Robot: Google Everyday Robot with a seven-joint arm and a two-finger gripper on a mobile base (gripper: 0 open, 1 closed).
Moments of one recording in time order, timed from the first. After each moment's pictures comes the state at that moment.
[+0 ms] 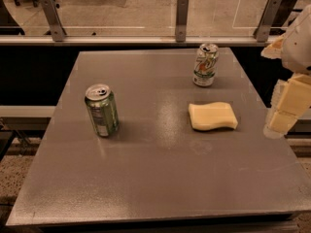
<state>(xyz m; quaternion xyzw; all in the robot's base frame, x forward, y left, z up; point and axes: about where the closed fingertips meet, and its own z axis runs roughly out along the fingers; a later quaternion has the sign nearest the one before) 0.438 -0.217 0.976 -0.60 0.78 -0.03 0.16</state>
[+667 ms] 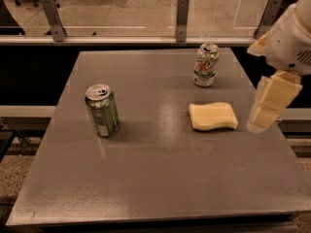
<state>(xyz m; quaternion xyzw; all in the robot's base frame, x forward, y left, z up) 0.453 -0.193 0.973 -0.61 0.77 -0.02 0.18</state>
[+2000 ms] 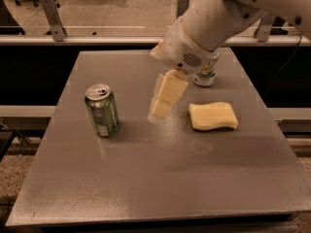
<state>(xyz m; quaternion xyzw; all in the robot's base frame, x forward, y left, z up) 0.502 -0.009 0.946 -0.68 0.67 0.12 0.26</state>
